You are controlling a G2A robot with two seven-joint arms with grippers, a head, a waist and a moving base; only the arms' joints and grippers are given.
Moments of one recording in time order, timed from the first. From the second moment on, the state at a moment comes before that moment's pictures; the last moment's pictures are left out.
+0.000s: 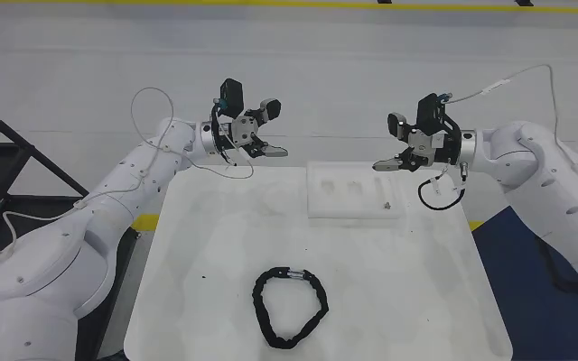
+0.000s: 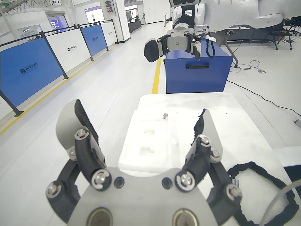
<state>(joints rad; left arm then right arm) 0.23 -1.05 -0.21 -0.75 0.96 -1.01 0.79 -0.39 -0.84 0.59 -1.16 -0.43 -1.01 0.26</state>
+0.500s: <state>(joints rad) 0.23 -1.05 -0.21 -0.75 0.96 -1.01 0.79 -0.44 -0.84 0.59 -1.16 -0.45 -0.89 0.31</state>
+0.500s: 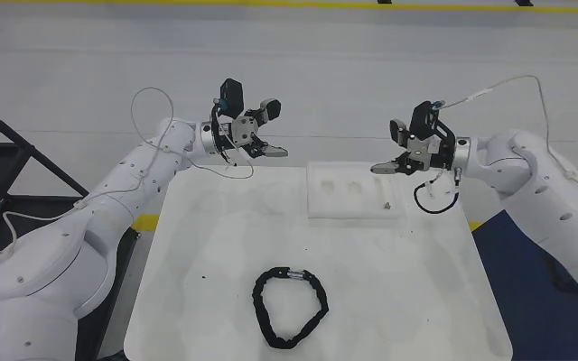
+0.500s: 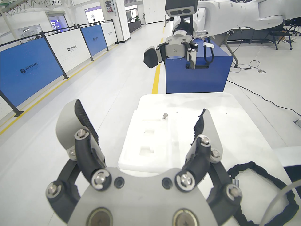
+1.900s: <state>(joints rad) 0.23 -1.05 -0.21 -0.75 0.96 -1.01 0.79 -0.60 -0.96 0.57 -0.94 0.01 -0.31 0.81</state>
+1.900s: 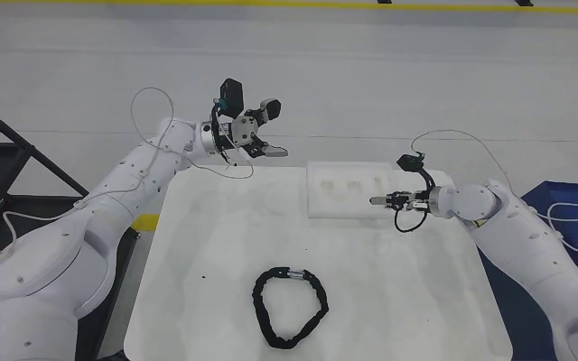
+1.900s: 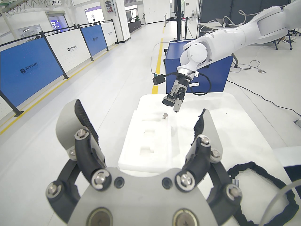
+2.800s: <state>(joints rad) 0.23 -1.05 -0.21 -0.75 0.96 -1.01 0.79 -0.59 -0.98 0.55 -0.93 -0.03 -0.34 0.86</state>
